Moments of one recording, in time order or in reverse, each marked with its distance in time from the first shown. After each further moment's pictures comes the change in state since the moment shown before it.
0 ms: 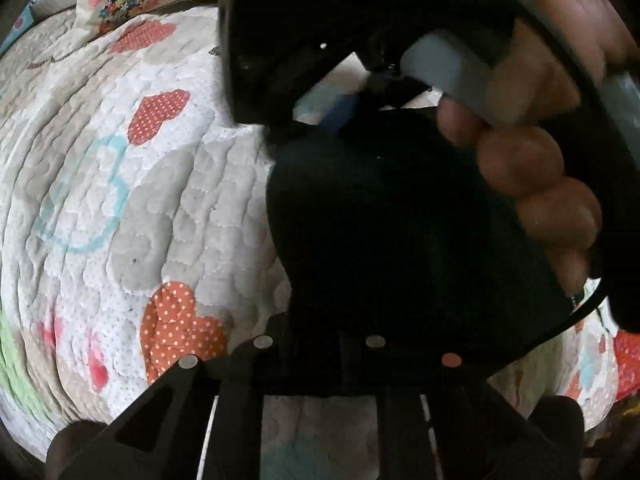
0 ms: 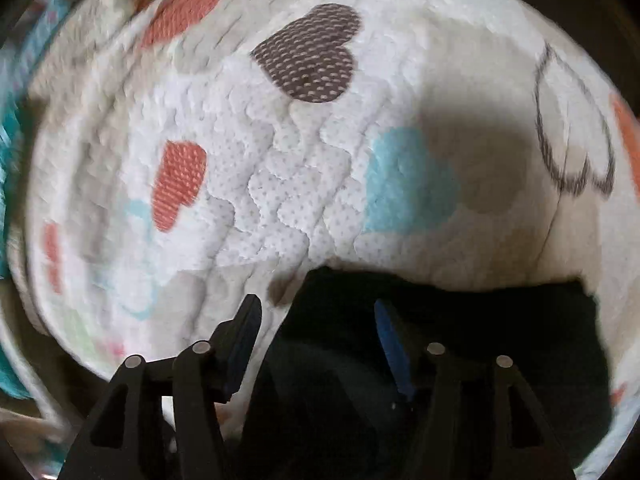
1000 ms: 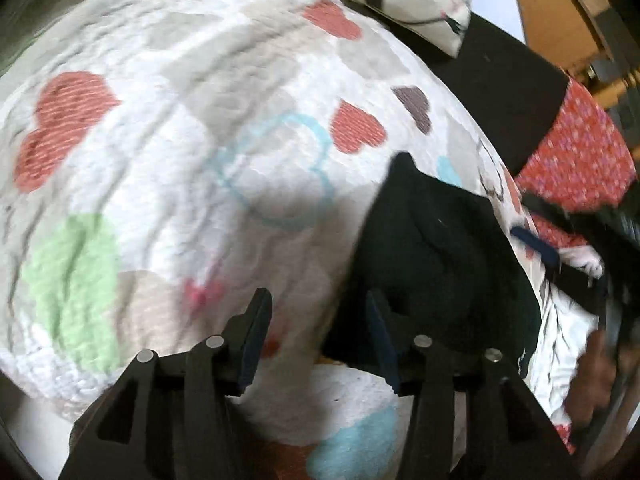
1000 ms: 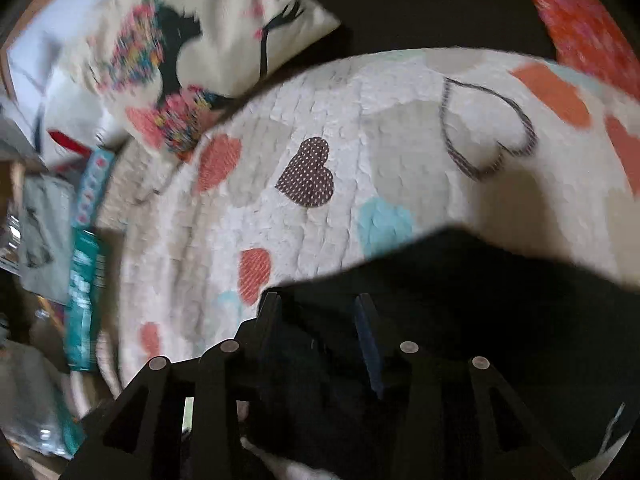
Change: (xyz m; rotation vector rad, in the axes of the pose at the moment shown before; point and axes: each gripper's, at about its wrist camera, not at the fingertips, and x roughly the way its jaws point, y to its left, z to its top) left arm -0.051 0.141 -0.012 -0.455 -0.018 -0.051; right arm -0.080 -0.057 -0.080 0.443 -0.378 0.445
